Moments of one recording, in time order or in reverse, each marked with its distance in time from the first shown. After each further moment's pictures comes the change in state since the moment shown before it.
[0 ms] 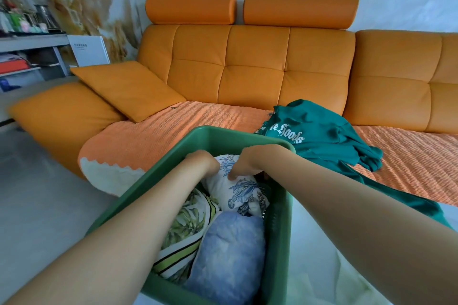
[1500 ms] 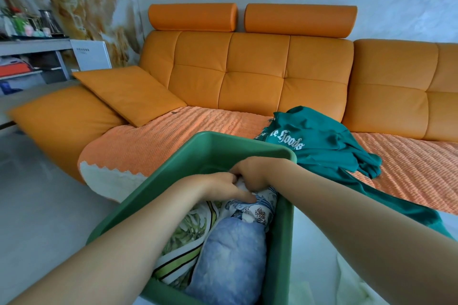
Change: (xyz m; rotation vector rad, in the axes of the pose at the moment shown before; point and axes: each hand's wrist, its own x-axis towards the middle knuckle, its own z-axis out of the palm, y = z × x) left_hand -0.008 -0.007 0.024 0.007 -0.358 0.483; right_hand 0.009 0.010 0.010 -0.209 0.037 -0.335
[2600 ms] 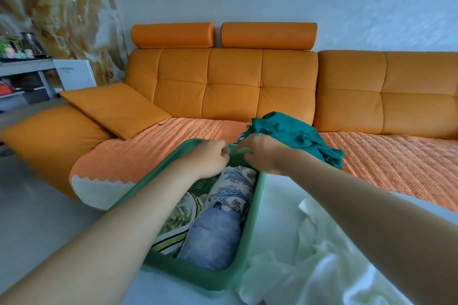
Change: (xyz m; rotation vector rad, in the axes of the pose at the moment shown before) left_hand -0.059 0.070 -0.021 0.186 0.502 0.176; right_hand -0.114 0.028 -0.013 0.243 0.456 0.146
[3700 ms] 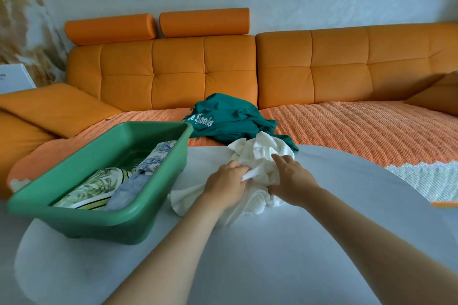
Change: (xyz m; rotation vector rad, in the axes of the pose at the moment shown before) left_hand -0.069 0.184 0.201 0.046 0.012 0.277; right_hand -0.247 0.178 0.097 0.039 0.211 0.445
